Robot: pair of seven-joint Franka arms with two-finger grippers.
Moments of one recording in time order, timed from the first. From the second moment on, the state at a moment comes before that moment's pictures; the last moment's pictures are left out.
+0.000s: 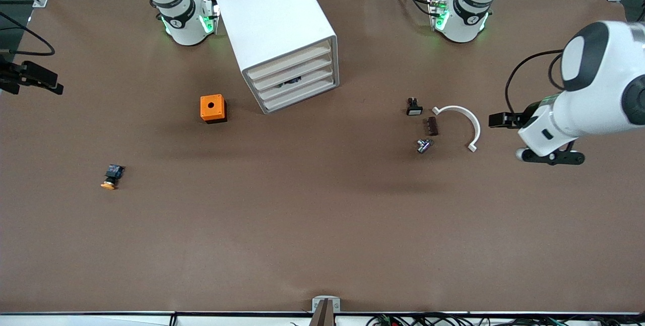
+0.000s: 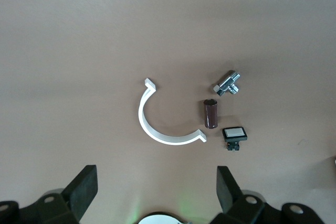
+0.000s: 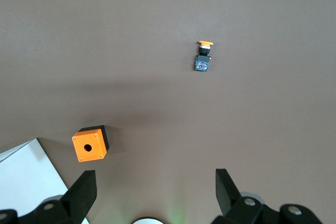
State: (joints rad) left arm -0.08 0.26 -0.06 -1.63 -0.01 1.57 -0.07; right arm -0.01 -0.01 -0.12 -1.62 -0.02 1.50 -0.11
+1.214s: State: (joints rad) left arm -0.29 0.43 -0.07 -1.60 -0.07 1.60 -0.67; right arm -0.05 0.11 -0.12 -1.58 -0.04 1.54 -0.11
